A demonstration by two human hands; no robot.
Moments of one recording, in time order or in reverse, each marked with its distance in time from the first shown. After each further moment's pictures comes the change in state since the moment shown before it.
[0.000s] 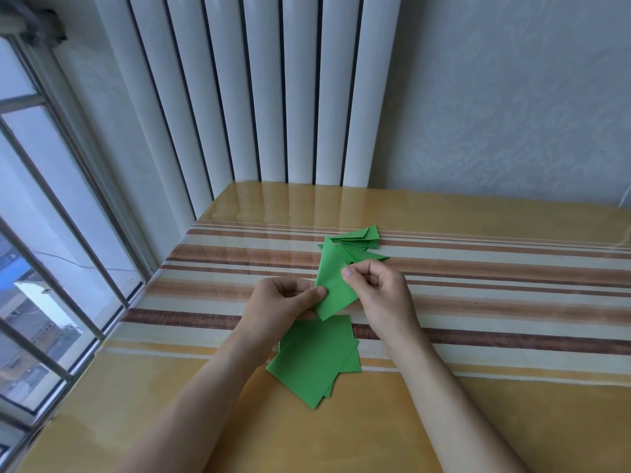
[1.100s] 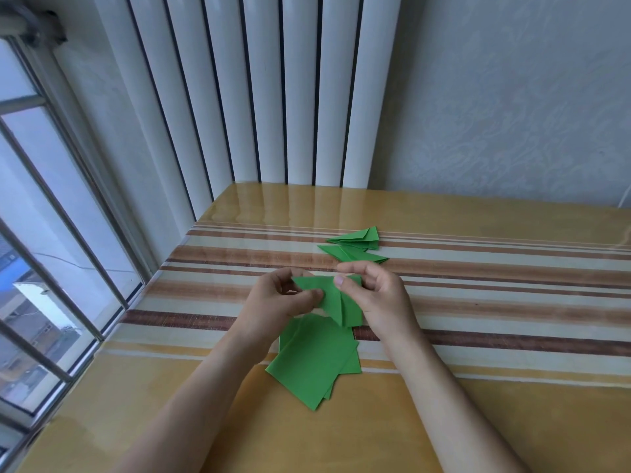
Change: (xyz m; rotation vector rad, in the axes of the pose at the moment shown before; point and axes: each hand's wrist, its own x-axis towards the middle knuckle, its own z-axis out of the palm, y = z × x) left_hand 0.001 0.004 -0.005 -0.056 -0.021 0.069; right_hand -0.005 -0.010 -0.001 0.032 -0.074 0.086
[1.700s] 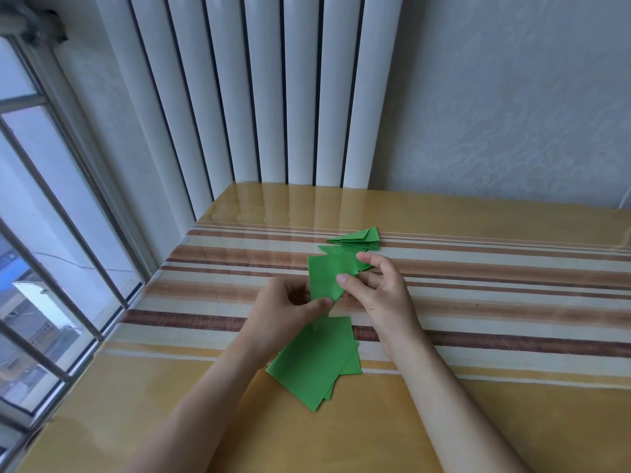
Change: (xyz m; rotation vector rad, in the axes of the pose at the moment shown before) left_hand -0.004 -0.004 0.007 0.275 -0.023 0.091; right_hand 0.003 0.003 0.002 0.183 0.076 0.117
